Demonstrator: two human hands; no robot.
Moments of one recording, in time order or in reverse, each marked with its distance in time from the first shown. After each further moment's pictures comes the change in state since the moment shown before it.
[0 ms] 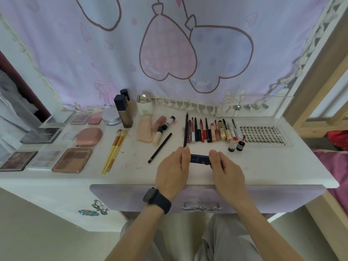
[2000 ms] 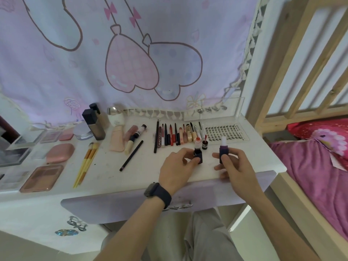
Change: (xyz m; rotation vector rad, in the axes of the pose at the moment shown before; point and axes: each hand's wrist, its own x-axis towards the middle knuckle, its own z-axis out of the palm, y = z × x) left_hand 0.009 0.059 0.053 -0.087 -0.289 -0.040; right_hand -0.011 0.061 -0.101 0.491 0.085 0.118
